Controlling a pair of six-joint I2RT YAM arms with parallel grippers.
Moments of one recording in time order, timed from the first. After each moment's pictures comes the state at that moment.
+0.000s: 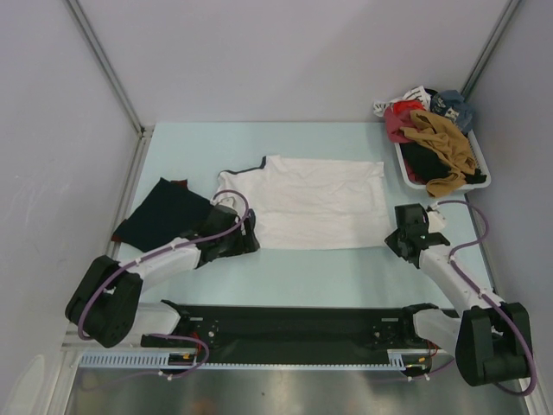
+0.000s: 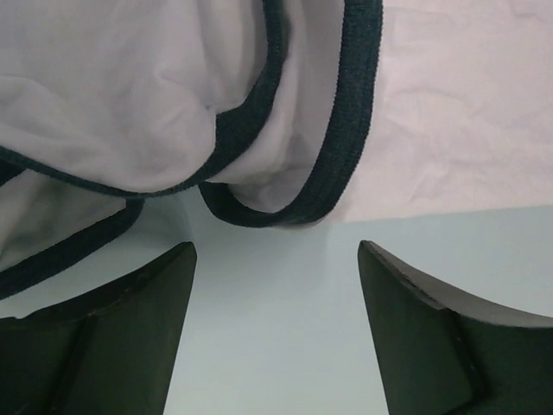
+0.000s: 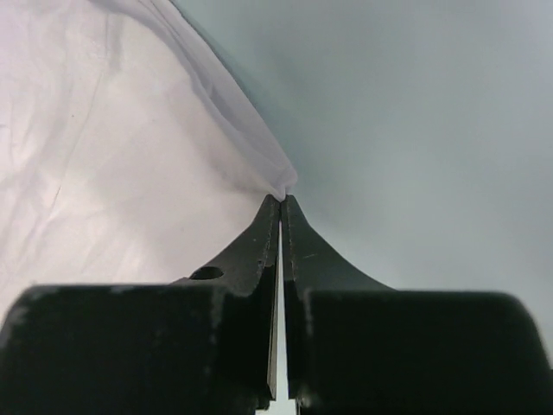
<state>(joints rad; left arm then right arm) -0.53 1.30 0.55 -0.15 -0.02 -0.65 0.15 1.10 0.55 -0.46 0.31 0.94</state>
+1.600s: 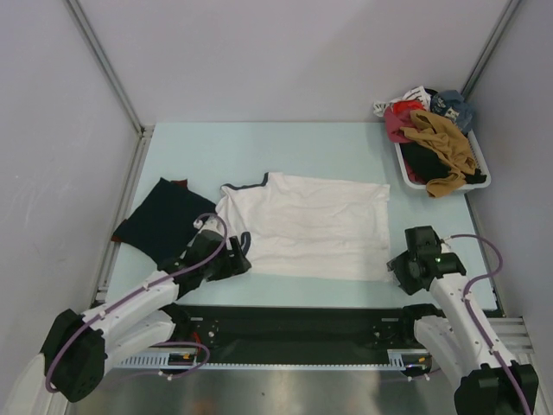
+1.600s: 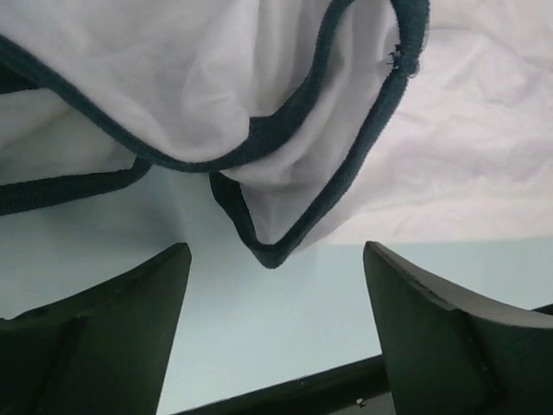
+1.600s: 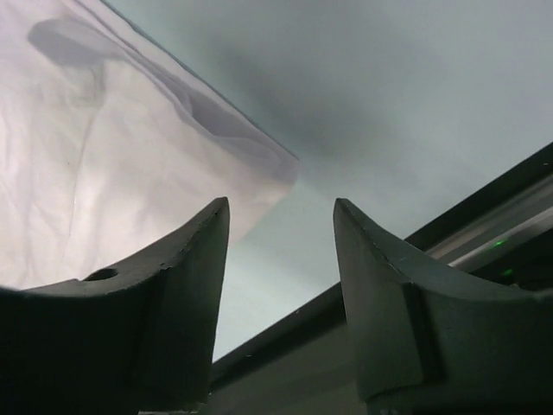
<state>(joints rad) -0.59 0.93 0.34 -0.30 -0.04 -0.78 0.10 0.78 0.49 -0.92 0.17 1.11</state>
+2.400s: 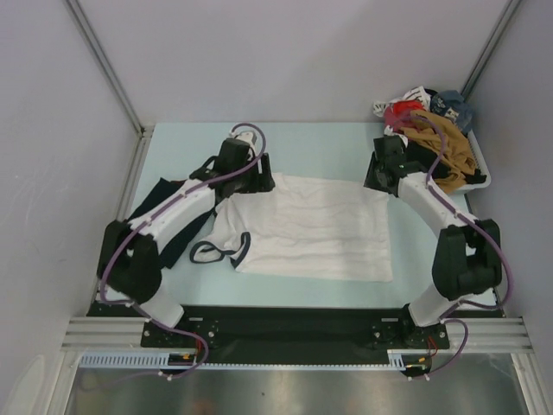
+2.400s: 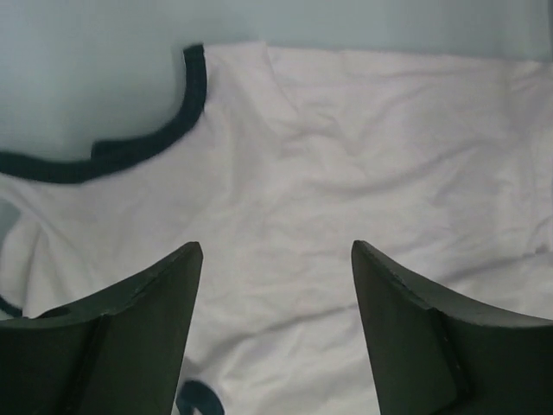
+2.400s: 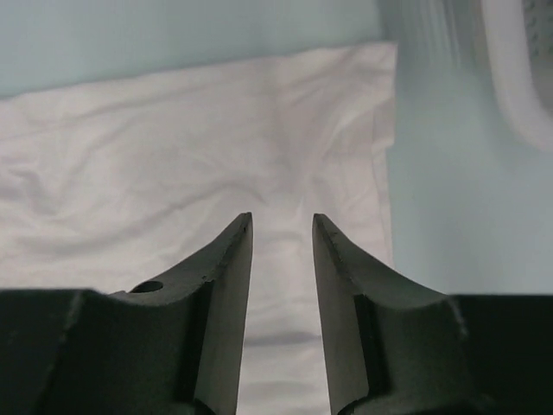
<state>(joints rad) -0.49 1.54 1.20 -0.36 0.00 -0.45 0.22 1.57 1.20 -0.47 0.23 0.40</state>
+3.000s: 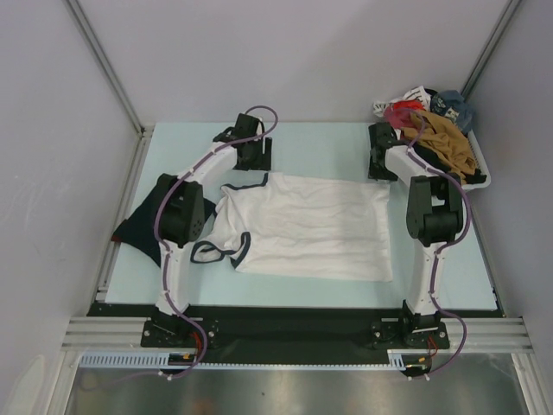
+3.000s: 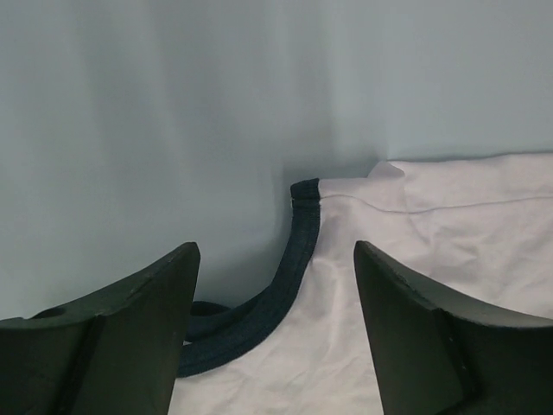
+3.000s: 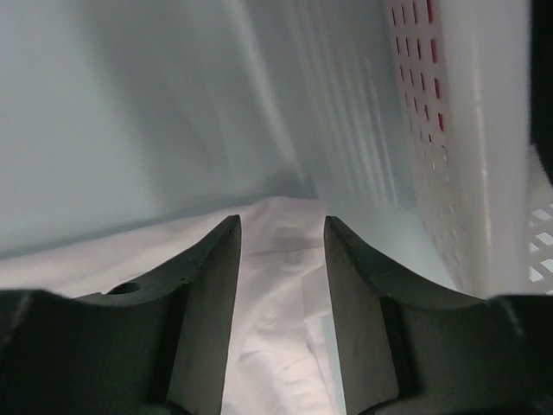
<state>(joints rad) -0.37 2.20 1.86 -0.57 -0.04 -0.25 0.13 2.11 1.65 -0.57 0.38 0.25</state>
